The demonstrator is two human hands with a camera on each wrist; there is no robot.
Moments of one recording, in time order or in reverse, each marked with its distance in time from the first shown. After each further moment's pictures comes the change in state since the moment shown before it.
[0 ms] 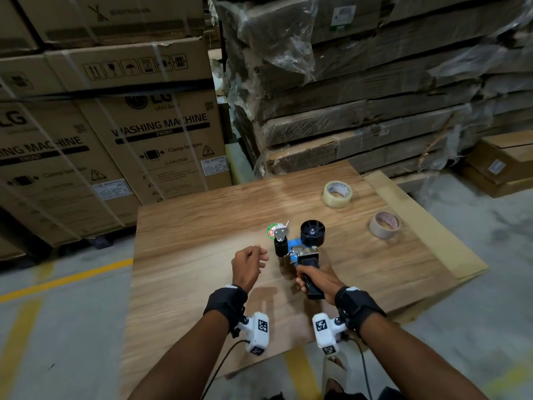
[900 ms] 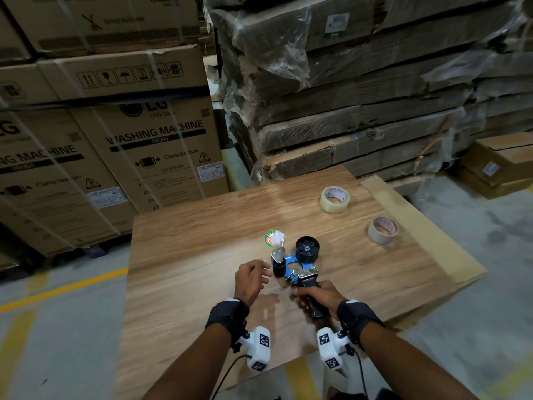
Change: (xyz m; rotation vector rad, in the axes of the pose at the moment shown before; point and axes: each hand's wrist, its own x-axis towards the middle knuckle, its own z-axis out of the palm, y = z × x) left_hand 0.000 -0.012 0.008 0.010 -0.092 -0.038; right_hand 0.007 0.023 -0.021 -0.163 -0.029 0.077
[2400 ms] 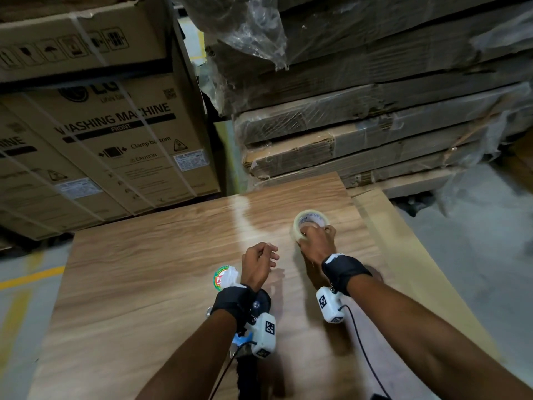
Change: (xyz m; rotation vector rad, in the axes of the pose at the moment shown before) left_hand 0.179 0.063 0.199 0.049 0.075 -0.042; right_hand 0.194 -0.200 -0.170 -1.114 0.269 -0.435
